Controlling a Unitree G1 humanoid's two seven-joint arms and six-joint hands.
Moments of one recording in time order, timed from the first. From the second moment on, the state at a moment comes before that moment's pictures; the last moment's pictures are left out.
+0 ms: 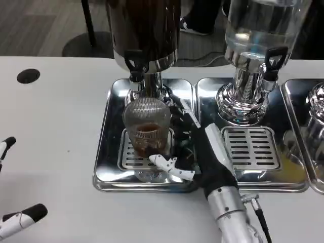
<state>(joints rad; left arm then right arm) 0.48 0.70 0.30 0.13 0.48 -0.59 0.11 -0.27 0.05 0.25 0.70 -0.42 -0.47 -0.31</state>
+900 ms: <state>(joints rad) 0.50 0.70 0.34 0.13 0.46 -0.59 0.11 -0.41 0.11 0.26 0.90 -0.40 -0.49 -0.34</state>
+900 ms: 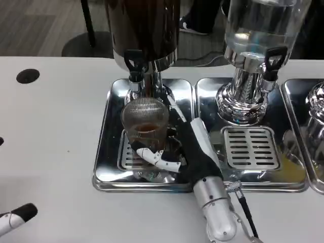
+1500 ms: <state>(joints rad) 0.48 0.70 0.34 0.14 0.46 -0.59 0.10 -0.43 0.11 0.26 0.94 -0.39 -0.50 -0.36</state>
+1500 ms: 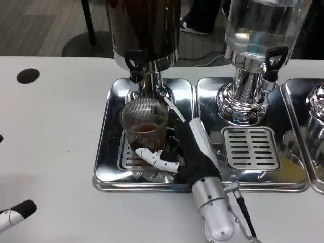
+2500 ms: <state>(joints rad) 0.48 0.70 0.34 0.14 0.44 -0.59 0.10 -0.43 0.11 0.25 0.94 -0.38 -0.50 -0.37</state>
